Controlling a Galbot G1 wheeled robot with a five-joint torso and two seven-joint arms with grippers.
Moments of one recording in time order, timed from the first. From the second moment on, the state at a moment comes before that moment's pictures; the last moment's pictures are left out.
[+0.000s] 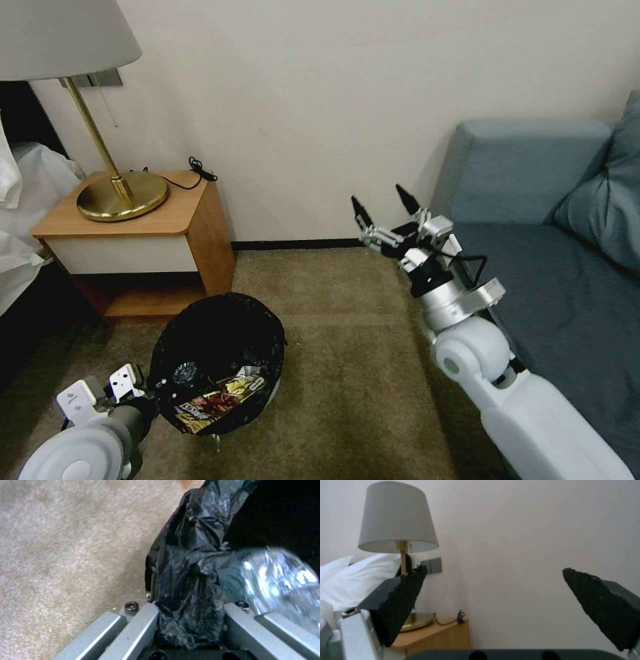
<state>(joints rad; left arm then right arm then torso) 1.62 -1.26 -0.76 -2.25 -1.32 0.70 -0.85 -1.04 1.03 0.14 2.04 0.62 0.24 -0.01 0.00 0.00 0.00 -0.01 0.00</state>
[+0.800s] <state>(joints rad) 1.57 -1.26 -0.74 -2.07 -1.27 0.69 -0.76 -1.06 1.02 0.13 1.98 0.59 0.28 -0.05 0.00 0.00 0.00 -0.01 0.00</state>
